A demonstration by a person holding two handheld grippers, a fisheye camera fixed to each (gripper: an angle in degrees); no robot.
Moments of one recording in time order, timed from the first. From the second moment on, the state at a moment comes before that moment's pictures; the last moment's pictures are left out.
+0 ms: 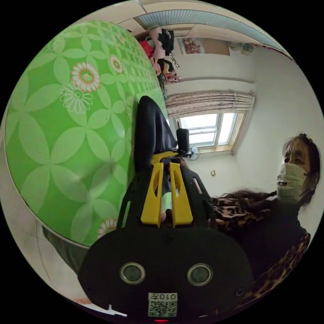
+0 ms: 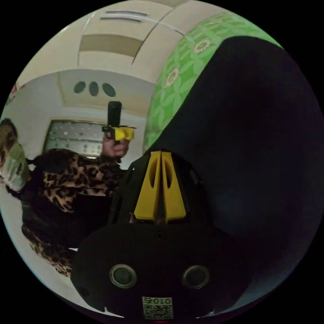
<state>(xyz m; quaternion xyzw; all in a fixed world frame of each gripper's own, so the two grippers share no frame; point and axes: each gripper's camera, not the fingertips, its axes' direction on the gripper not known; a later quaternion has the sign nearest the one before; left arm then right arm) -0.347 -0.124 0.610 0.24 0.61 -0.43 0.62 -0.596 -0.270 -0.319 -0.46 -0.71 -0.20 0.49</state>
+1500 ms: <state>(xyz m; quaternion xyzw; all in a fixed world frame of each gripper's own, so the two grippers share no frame) -0.275 -0.236 0.674 0.13 0.64 -0.34 0.68 -0.016 -0.153 -0.396 -0.29 -0.58 0.30 0.70</state>
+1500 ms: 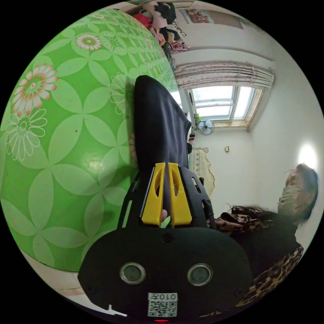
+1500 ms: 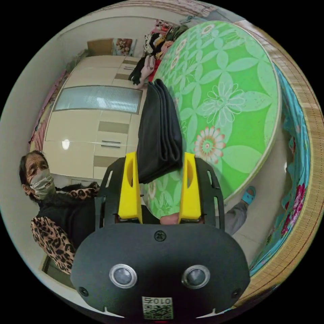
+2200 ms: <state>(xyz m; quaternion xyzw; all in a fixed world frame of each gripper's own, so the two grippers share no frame) -0.260 -0.153 0.705 0.13 0.61 -0.41 0.67 -0.018 -0.273 -0.386 -0.26 -0.63 0.34 0.65</state>
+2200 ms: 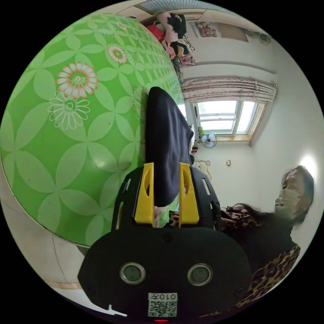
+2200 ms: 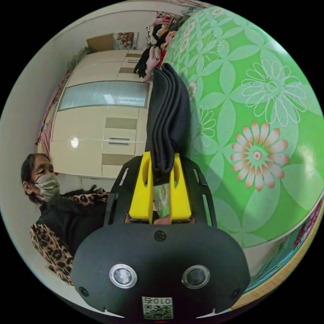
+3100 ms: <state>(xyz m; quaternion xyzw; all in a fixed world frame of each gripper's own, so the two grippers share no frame) -0.178 -0.250 0.814 0.06 0.64 -0.28 0.72 0.064 -0.422 -0.465 -0.28 -0.63 0.35 0.63</state>
